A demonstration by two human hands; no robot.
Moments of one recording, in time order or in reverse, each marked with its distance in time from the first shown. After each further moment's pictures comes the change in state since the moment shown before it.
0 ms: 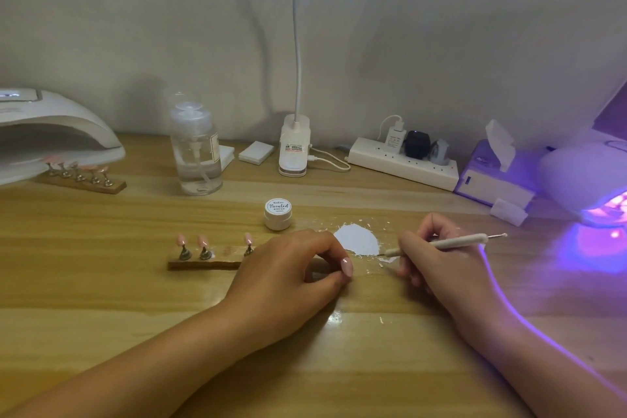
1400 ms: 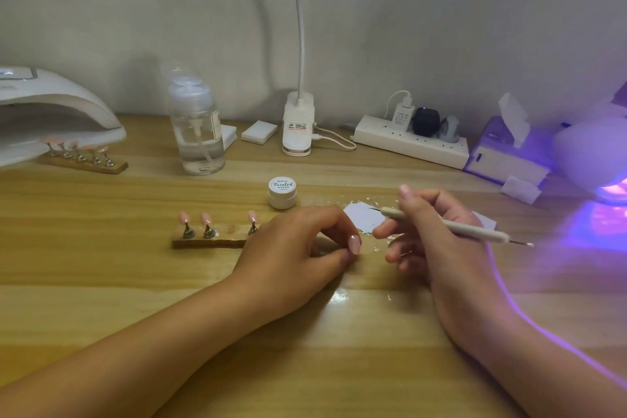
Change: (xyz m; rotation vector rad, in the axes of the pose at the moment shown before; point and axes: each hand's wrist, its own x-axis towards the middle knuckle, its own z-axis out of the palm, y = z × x) left_hand 0.002 -0.001 0.000 -0.070 -0.025 0.017; right_hand -0.026 -0.024 0.022 0.411 -0.040 0.051
